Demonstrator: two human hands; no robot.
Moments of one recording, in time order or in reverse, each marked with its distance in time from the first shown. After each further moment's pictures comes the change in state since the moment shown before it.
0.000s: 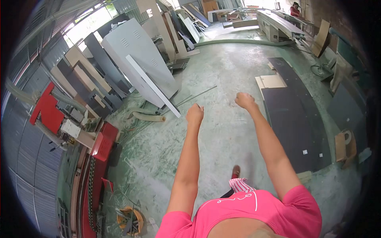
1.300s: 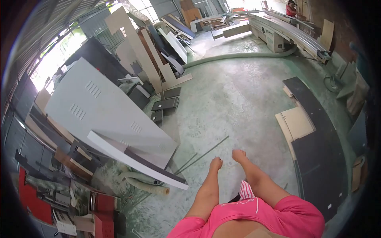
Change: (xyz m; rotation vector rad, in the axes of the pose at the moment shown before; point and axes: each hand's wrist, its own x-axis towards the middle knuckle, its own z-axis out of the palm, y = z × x) left_hand 0.941 -0.115 0.410 -0.242 -0.820 -0.001; right_hand 0.953 -0.134 0.277 0.017 -0.204 0.137
